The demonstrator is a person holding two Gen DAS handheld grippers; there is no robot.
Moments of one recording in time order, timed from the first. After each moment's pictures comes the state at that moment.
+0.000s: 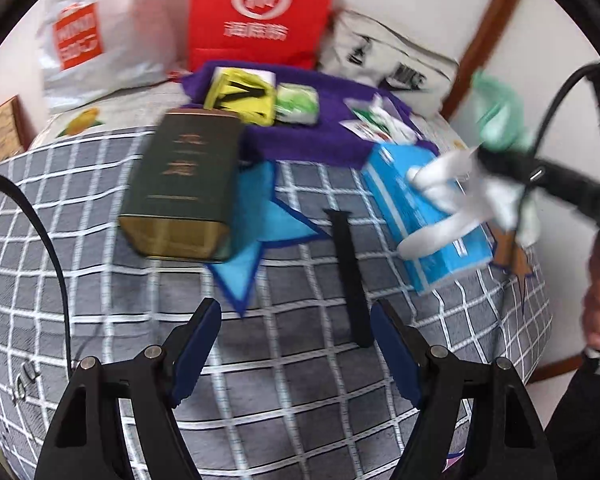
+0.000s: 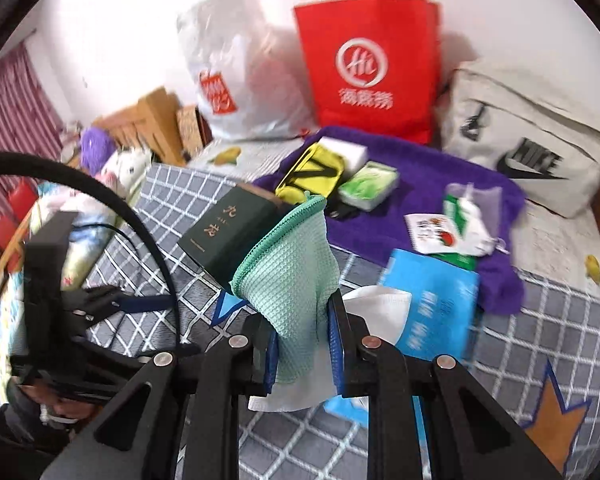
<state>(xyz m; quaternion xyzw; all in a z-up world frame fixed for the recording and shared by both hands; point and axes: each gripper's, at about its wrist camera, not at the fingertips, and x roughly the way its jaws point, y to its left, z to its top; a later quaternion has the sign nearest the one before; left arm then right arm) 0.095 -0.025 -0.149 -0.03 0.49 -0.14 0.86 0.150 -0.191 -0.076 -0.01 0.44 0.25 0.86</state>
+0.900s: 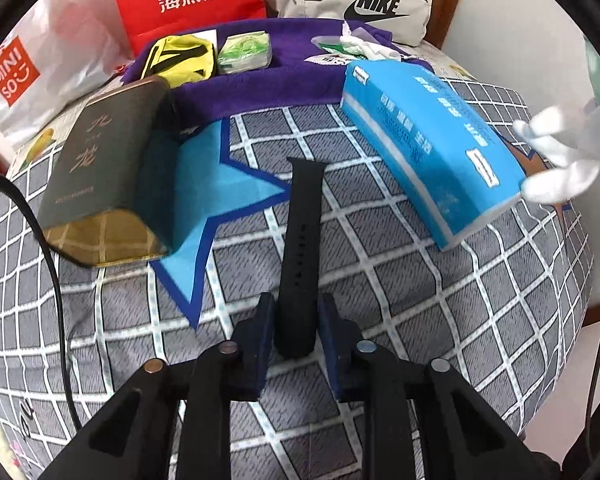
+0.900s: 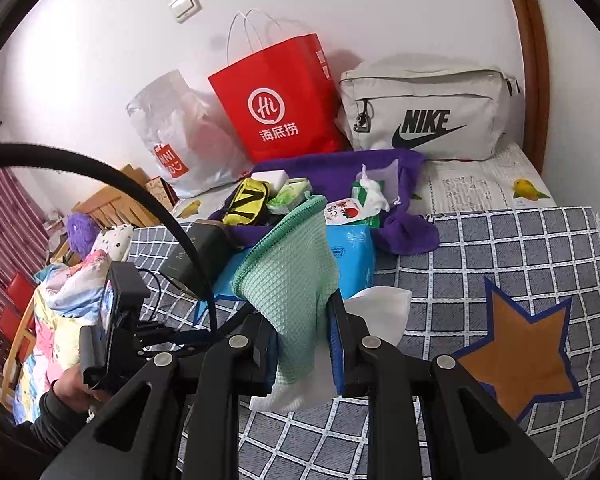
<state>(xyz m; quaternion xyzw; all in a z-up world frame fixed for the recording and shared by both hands) 0.108 -0.068 -0.192 0.08 0.53 -0.14 0.83 0.084 -0.309 -0.072 0.12 0.40 0.18 0.89</state>
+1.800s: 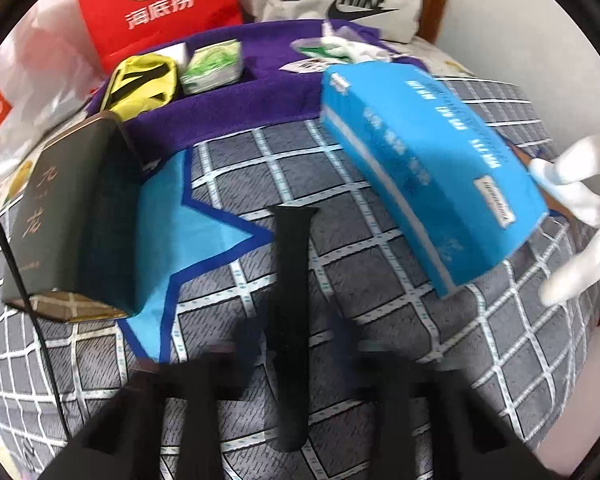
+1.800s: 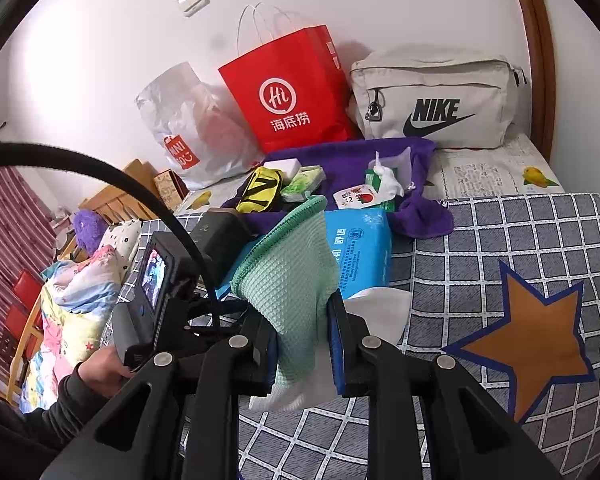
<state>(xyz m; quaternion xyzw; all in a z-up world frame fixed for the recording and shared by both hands) 0.134 -0.098 -0.202 0.10 0.52 -0.16 0.83 0.072 -0.300 -0.079 0.13 0.41 0.19 0.88</state>
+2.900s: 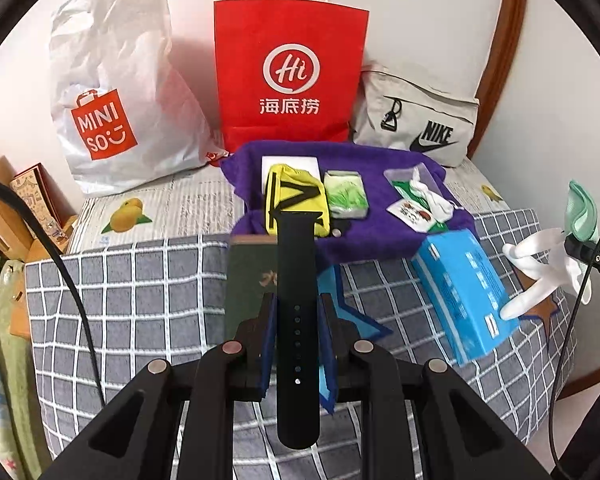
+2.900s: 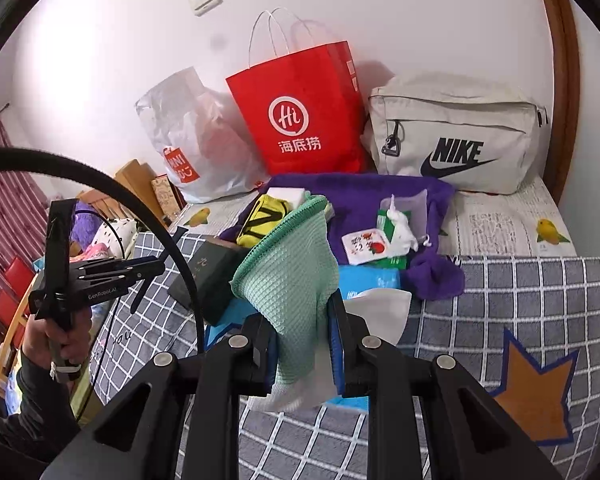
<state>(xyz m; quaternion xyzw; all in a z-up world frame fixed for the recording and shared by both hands) 0.160 0.022 -0.078 0.02 0.43 -0.10 0.89 0.125 -0.275 -0.053 0.09 0.40 0.20 0.89</state>
